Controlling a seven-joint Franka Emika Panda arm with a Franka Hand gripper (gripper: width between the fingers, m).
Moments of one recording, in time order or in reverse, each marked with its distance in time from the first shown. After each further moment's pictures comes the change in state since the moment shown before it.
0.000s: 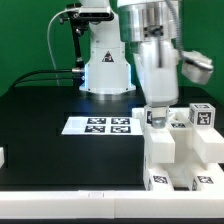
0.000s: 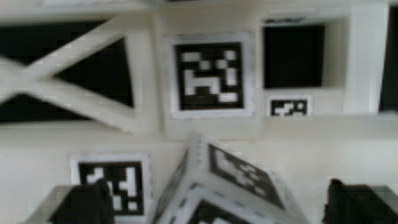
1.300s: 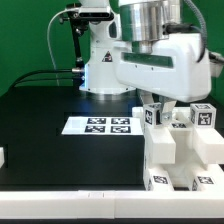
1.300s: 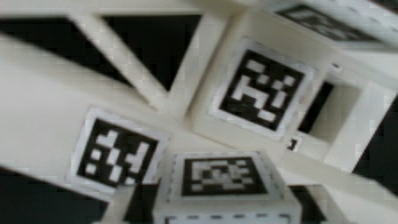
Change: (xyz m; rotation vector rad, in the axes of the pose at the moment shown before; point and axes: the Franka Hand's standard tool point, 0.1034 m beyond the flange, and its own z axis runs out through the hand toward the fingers) arm -0.002 0.000 0.001 -0.006 -0.003 -0.106
